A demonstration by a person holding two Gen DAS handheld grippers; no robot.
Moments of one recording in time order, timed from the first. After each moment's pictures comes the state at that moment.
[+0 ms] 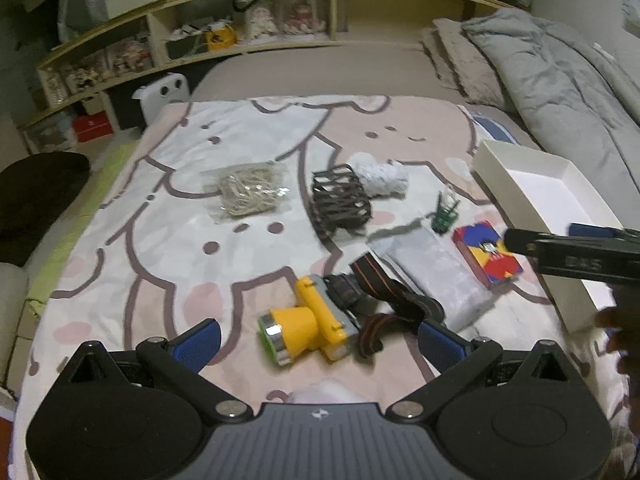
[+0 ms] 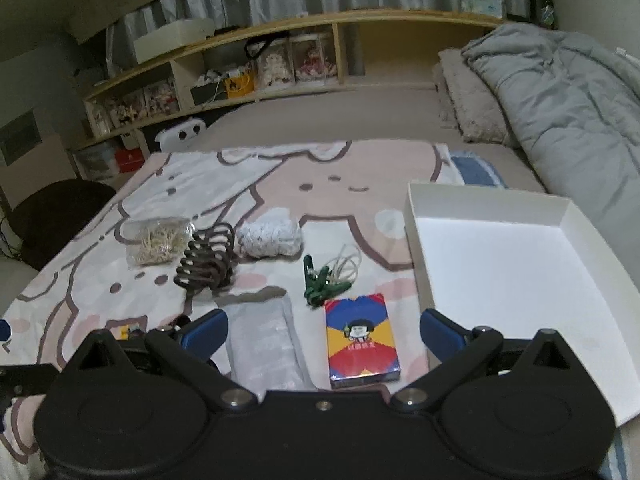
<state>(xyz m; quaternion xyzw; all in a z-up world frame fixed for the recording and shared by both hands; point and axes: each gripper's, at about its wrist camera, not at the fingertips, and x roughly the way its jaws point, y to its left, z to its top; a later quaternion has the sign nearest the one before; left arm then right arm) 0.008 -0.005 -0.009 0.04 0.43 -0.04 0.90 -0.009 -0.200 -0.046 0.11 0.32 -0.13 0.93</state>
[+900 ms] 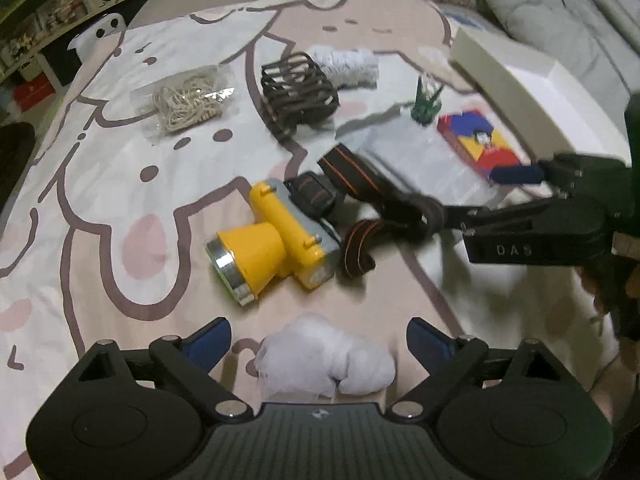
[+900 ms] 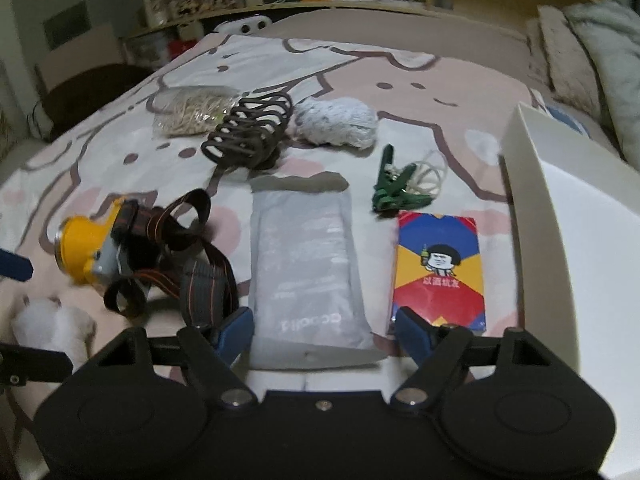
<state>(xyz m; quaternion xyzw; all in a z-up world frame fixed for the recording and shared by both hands) 0.034 -0.012 -0.072 0.09 0.54 -0.10 0.83 0.033 -0.171 -0.117 0.03 0.43 -0.03 0.90</state>
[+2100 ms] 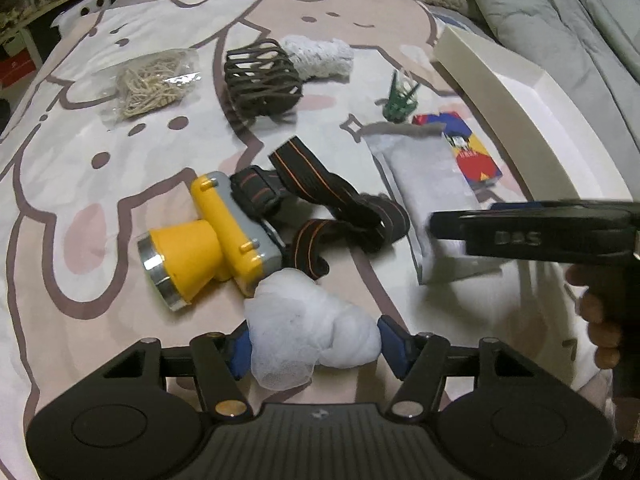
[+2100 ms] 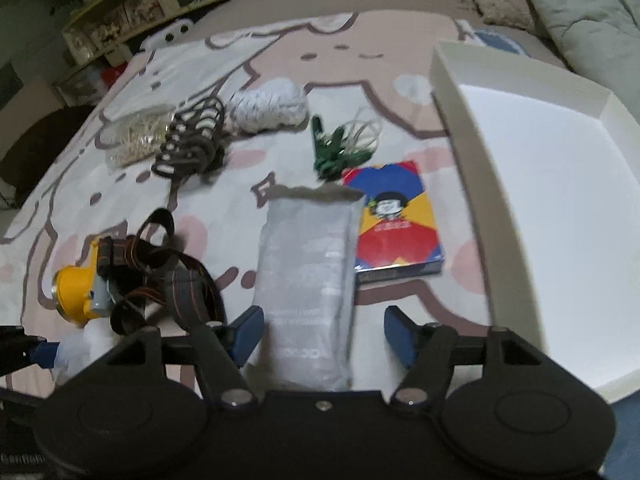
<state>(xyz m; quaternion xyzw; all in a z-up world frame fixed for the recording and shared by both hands) 0.043 -0.031 -0.090 0.04 0.55 -0.13 0.82 0.023 -0.189 -0.109 0.15 0.47 -0.11 0.86</state>
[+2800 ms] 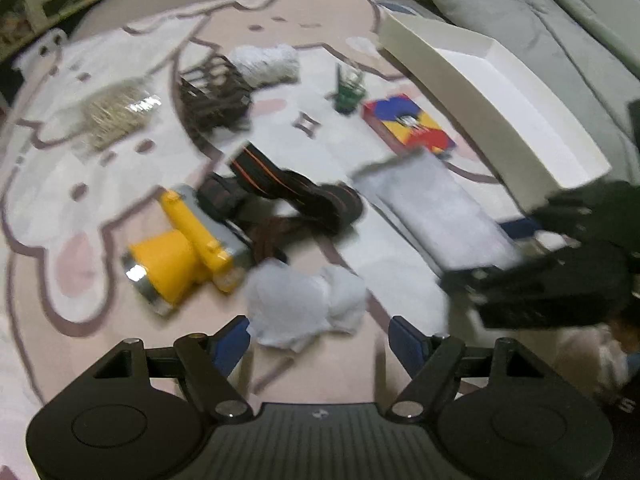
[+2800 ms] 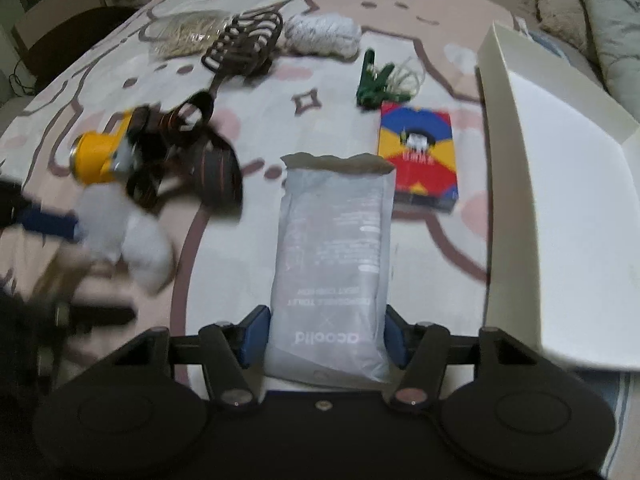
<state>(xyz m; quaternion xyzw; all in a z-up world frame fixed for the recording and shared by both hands) 0.027 -0.035 -0.077 0.09 0.53 -0.18 0.82 -0.014 -0.166 -0.108 0.05 0.55 -0.05 0.83</state>
